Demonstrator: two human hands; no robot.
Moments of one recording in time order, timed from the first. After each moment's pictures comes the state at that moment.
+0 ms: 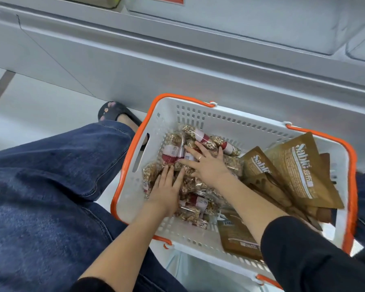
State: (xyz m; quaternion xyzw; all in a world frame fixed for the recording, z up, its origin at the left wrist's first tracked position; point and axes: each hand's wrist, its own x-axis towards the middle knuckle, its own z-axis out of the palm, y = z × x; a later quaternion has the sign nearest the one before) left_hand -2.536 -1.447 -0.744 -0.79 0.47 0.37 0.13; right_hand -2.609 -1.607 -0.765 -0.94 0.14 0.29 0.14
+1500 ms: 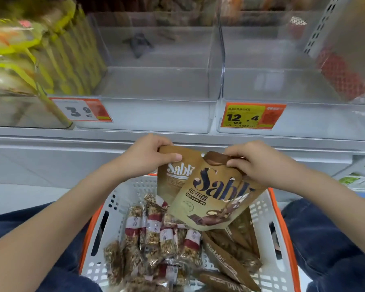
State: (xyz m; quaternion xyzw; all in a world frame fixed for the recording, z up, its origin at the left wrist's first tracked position) left_hand -2.510 -1.628 -0.493 -0.73 0.56 0.32 -0.23; right_hand -2.736 -1.728 -0.487 -0.92 0.31 0.01 0.25
